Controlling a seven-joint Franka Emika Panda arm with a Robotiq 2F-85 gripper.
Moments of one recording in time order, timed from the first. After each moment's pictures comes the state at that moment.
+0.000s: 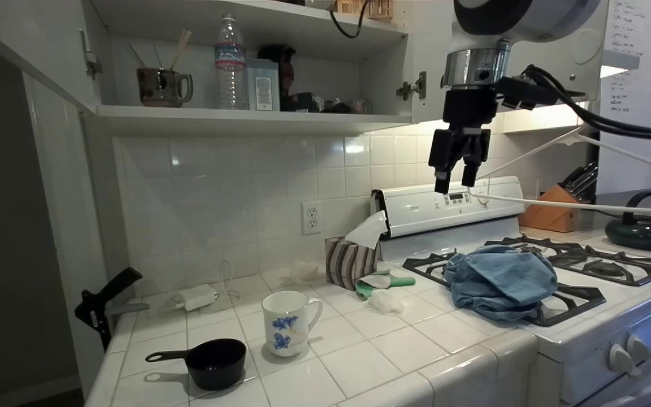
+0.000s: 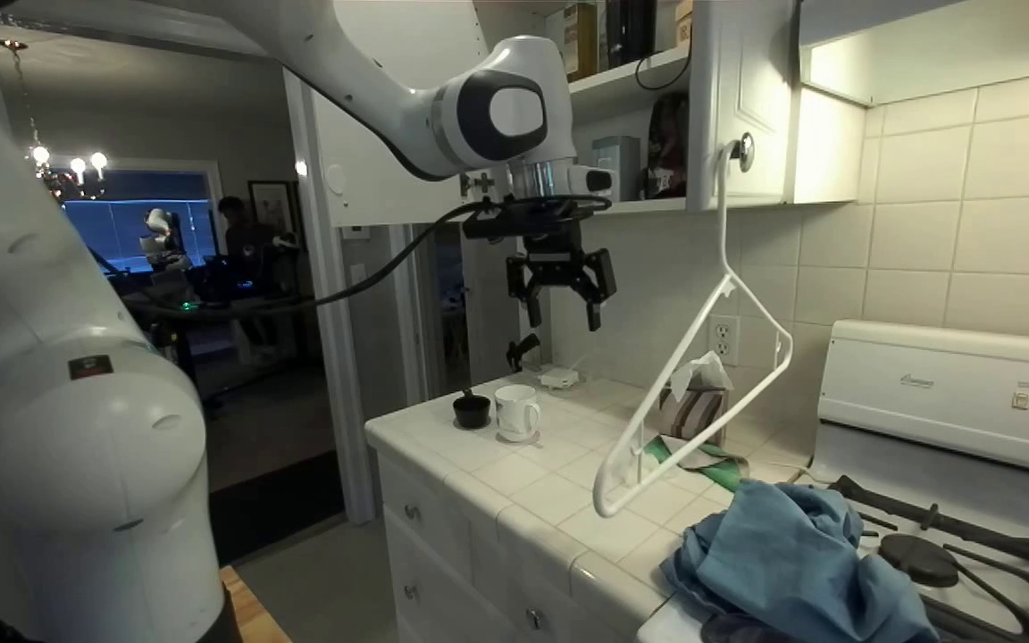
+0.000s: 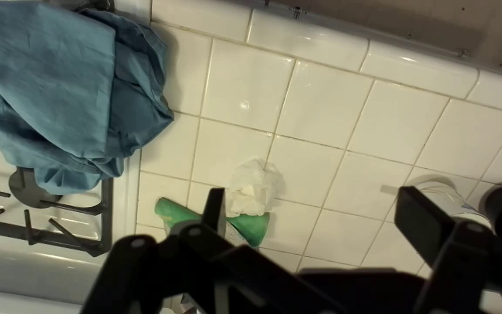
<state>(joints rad) -0.05 -0.34 -0.12 -2.36 -0.07 2.20 -0.22</state>
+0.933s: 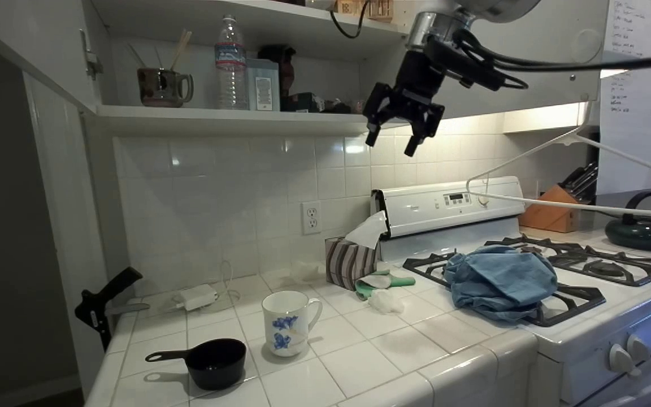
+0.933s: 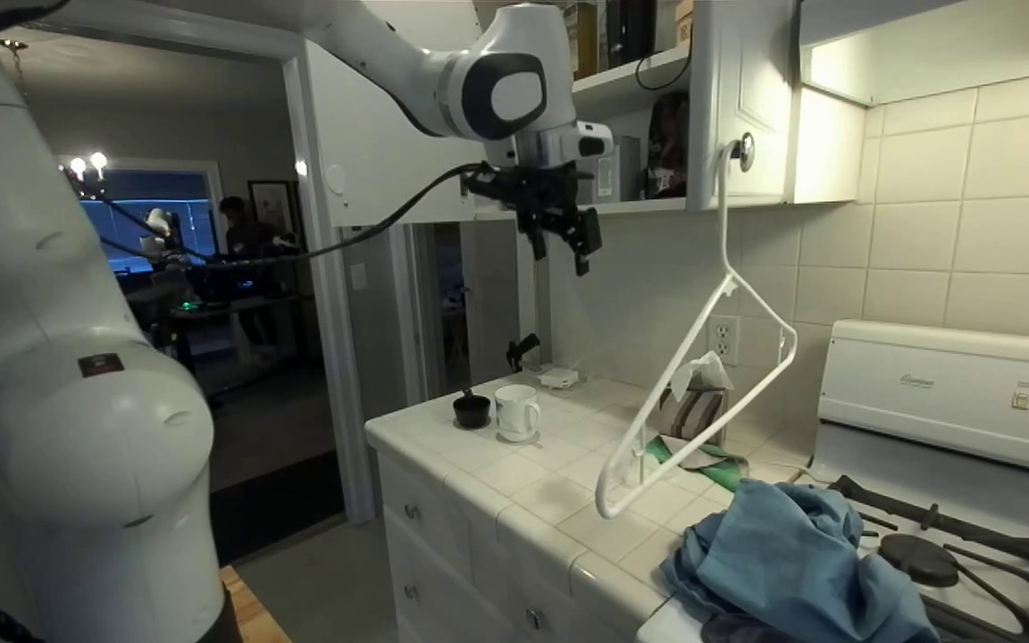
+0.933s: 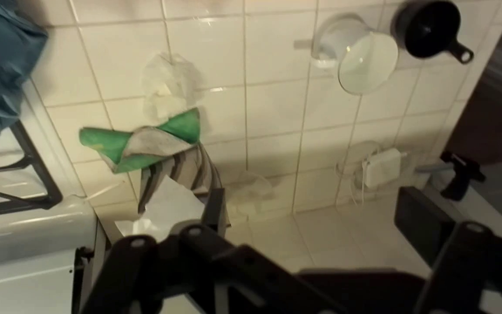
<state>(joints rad) 0.00 -0.25 -0.08 -2.18 0.21 2.32 -0.01</state>
